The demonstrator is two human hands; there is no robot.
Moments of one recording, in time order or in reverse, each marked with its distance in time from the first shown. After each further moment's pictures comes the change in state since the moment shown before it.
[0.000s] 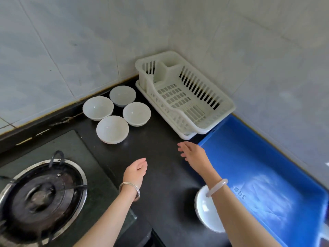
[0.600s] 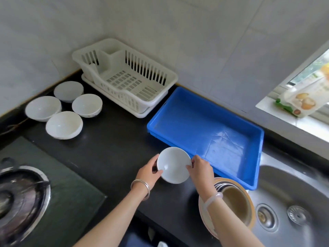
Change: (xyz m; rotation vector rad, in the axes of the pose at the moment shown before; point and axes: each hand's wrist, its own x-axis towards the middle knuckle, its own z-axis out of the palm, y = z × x) left_hand -0.096 -0.041 0.116 0.608 -0.446 0.137; right_hand -0.153 0.143 -0.041 -0.381 0.379 0.360
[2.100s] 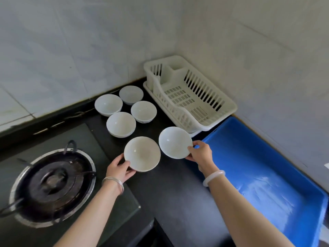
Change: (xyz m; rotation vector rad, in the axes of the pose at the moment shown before) left_hand -0.006 -0.077 -0.176 -1.125 0.554 -0.186; right_hand 0.072 -0.190 0.026 0.732 -0.247 -0.048
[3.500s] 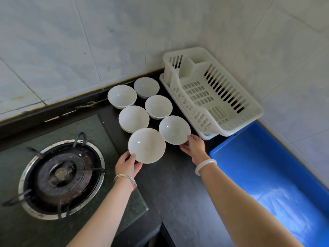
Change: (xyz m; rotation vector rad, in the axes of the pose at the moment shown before) left_hand 0.024 -0.003 0.004 -0.196 0.246 -0.027; right_hand 0.059 0.000 0.078 0.247 -0.149 0.248
